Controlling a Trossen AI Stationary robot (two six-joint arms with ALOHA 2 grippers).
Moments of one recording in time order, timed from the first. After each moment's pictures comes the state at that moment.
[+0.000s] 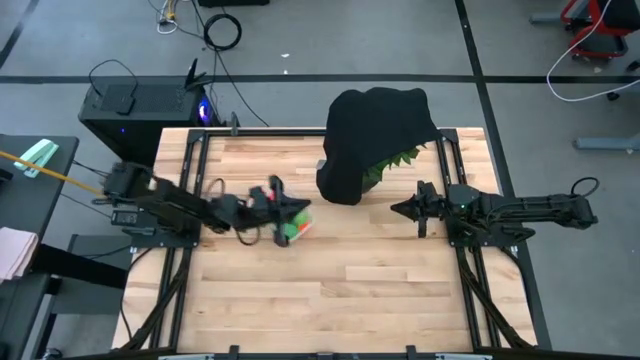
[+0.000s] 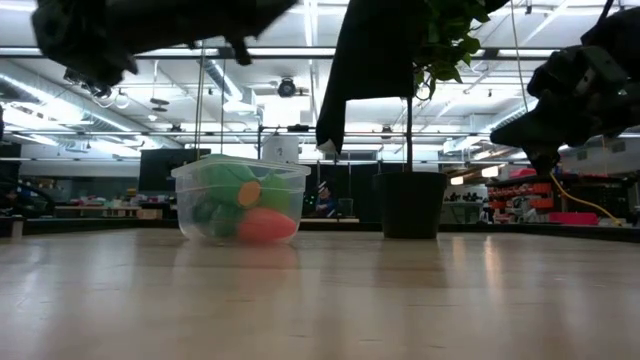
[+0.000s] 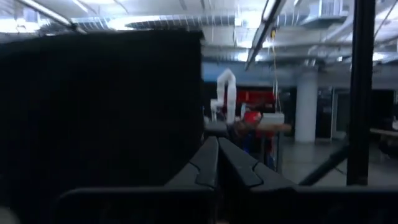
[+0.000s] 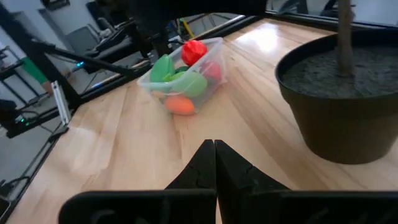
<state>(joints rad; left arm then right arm) -0.15 1.52 0.51 1.43 -0.31 0.04 -0.09 0.26 0.01 0.02 0.03 0.40</state>
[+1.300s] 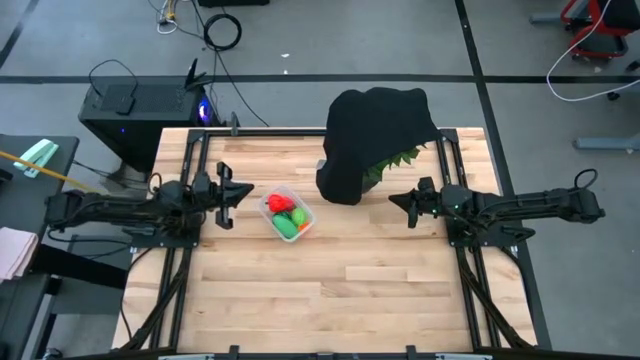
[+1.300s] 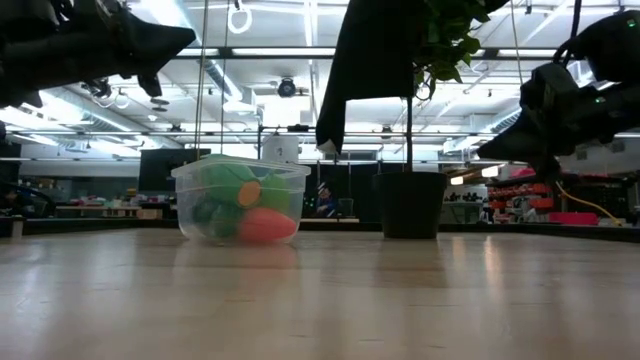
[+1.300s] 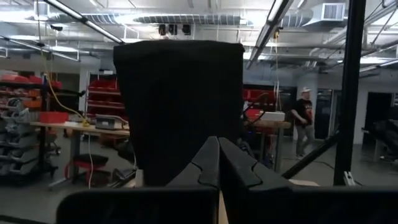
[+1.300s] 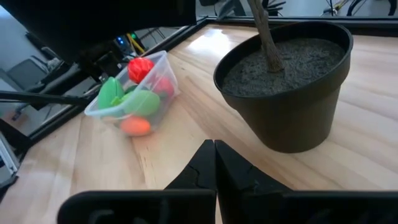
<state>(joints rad) 0.13 0.58 0.01 0.95 -0.06 -0.09 -0.09 0.44 0.01 0.15 0.24 0.55</state>
